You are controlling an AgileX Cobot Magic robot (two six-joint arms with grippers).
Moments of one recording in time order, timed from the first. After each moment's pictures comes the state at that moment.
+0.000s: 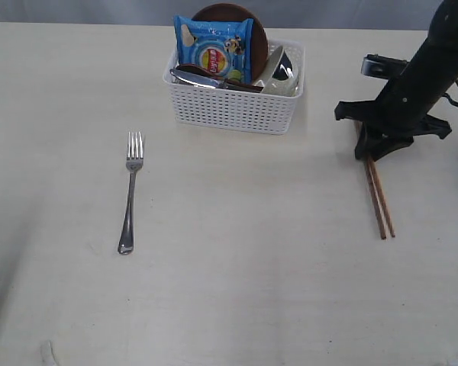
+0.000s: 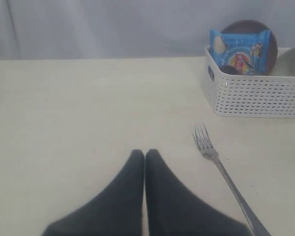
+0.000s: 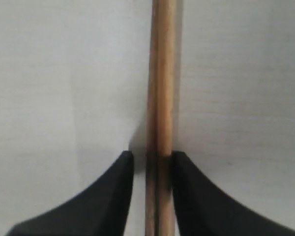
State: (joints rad) left arm -0.13 0.00 0.00 -0.17 0.34 0.11; right arm 0.06 2.09 -1.30 0.25 0.86 -0.10
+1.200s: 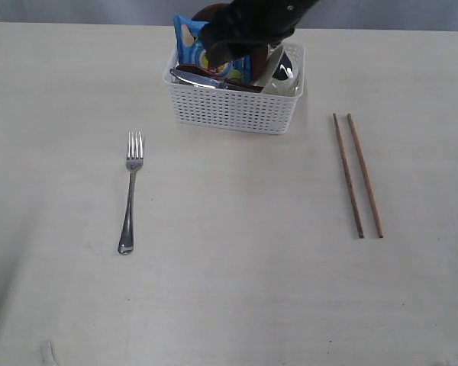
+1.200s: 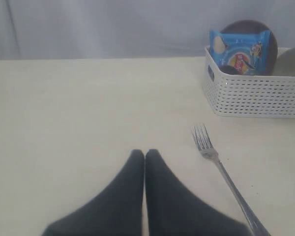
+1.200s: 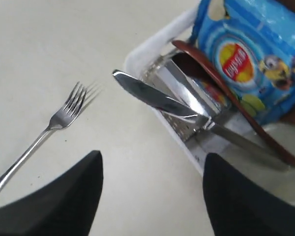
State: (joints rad) left arm -0.13 0.00 0.00 -0.17 0.34 0.11; right arm 0.51 1.88 -1.54 0.36 0.77 -0.45
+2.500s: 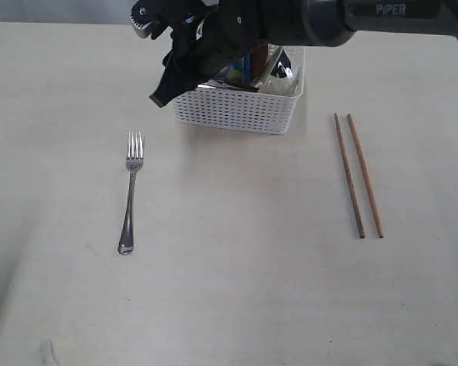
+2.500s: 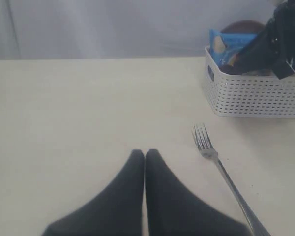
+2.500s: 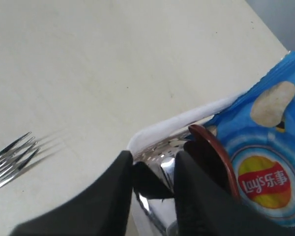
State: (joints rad) left arm -0.13 0.00 0.00 -0.17 0.34 0.11; right arm 0.68 2.10 -1.54 0.10 0.31 -0.47
